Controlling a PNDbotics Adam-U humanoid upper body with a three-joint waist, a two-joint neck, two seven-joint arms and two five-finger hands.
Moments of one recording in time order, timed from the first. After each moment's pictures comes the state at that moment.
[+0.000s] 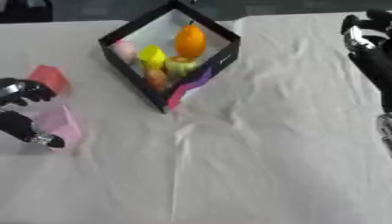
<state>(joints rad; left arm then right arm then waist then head) -0.57 0.88 -0.50 -1.68 -0.21 0.70 -0.34 -0.29 -0.61 0.02 -1.92 -0.23 0.29 -0.42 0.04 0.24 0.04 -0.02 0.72</state>
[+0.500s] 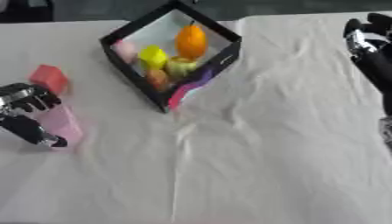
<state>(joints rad) -0.57 0.85 -0.52 -1.63 -0.25 0.68 -0.37 -0.29 -0.60 0.02 -1.92 -0.23 0.29 -0.40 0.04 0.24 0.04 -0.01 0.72</state>
